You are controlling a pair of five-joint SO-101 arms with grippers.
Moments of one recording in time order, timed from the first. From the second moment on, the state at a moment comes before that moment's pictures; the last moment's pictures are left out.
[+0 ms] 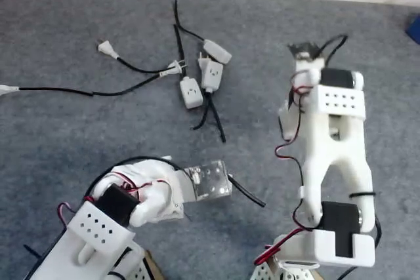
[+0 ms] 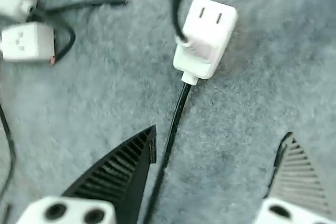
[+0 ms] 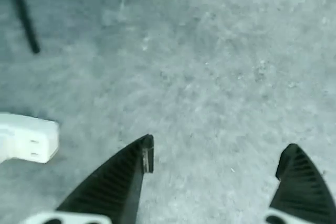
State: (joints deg) left arm 27.8 -65.1 65.5 69.5 -40.6; right arm -0.2 -3.7 12.1 84.4 15.7
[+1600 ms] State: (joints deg) left arm 22.5 -10.0 39.1 47.7 -41.3; right arm -0.4 -3.8 25.5 74.9 15.5
